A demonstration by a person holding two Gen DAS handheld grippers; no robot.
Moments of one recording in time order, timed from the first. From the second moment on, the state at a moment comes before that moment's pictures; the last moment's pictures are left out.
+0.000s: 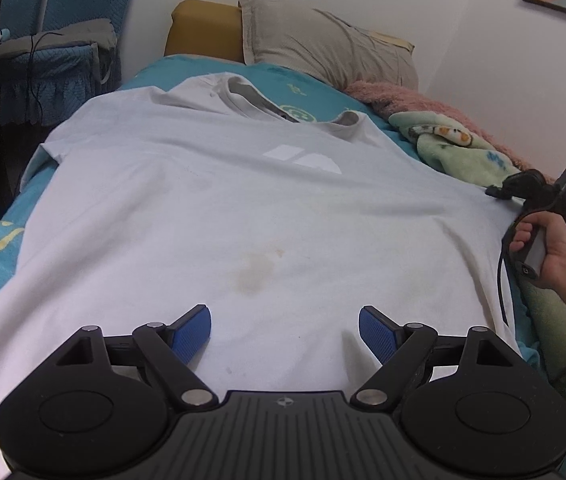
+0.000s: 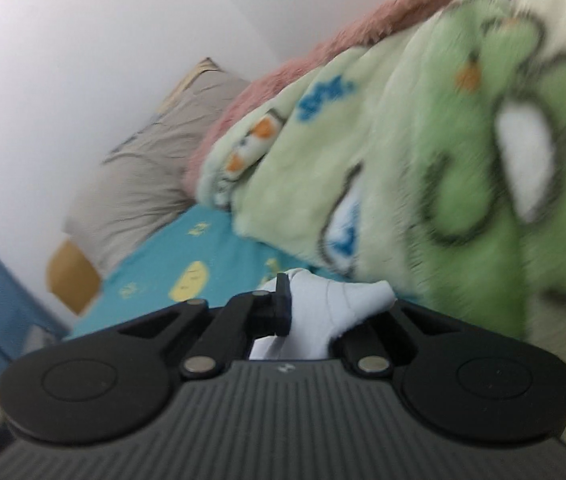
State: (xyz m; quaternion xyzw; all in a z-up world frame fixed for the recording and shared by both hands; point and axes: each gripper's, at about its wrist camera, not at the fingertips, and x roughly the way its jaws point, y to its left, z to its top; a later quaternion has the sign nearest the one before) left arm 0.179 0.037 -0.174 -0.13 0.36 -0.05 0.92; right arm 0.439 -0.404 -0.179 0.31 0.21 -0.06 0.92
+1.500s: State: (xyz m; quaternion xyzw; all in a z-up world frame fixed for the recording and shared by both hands) left arm 0.168 0.096 -0.144 -0.14 0.33 0.00 0.93; right arm 0.185 -0.180 -0.050 0.17 0.29 0.13 0.93
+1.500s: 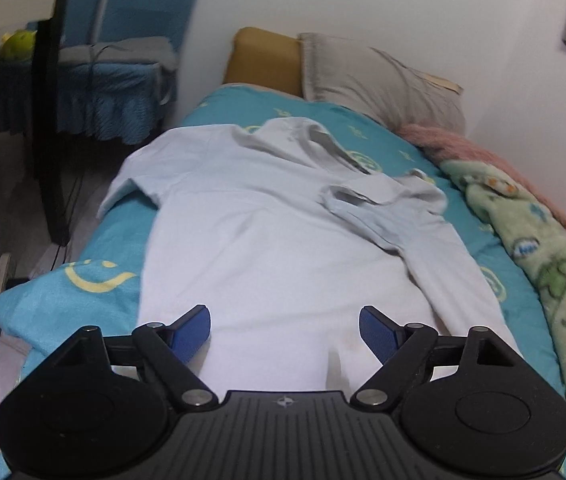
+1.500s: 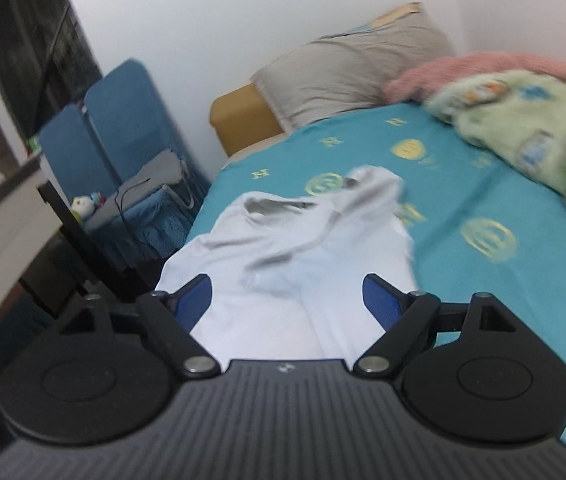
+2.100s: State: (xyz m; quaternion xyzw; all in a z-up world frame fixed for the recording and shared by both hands) left arm 0.099 -0.050 -0.147 -0.07 0.40 -0.28 0.87; right arm 0.074 -0.273 -0.062 0.29 0.24 0.11 0.92
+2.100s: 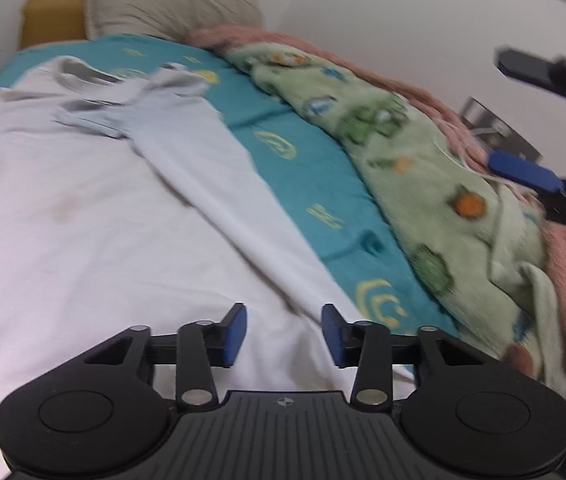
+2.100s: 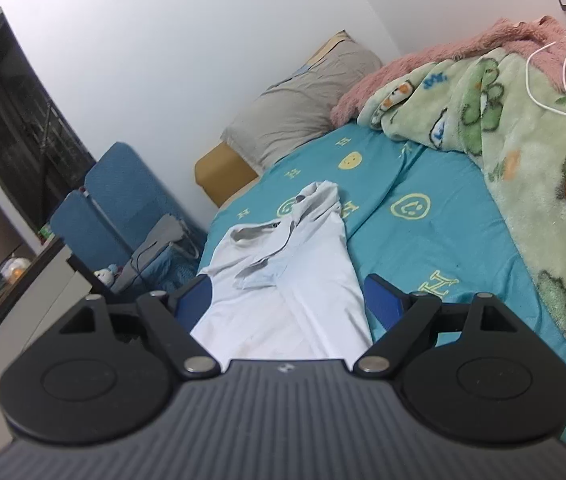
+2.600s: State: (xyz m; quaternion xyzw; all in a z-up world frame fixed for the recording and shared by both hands) left arm 0.098 -0.061 -0.181 -0.05 0.48 -0.28 0.83; right arm 0.066 -0.291 -0.059 0.27 0.19 0.06 0.94
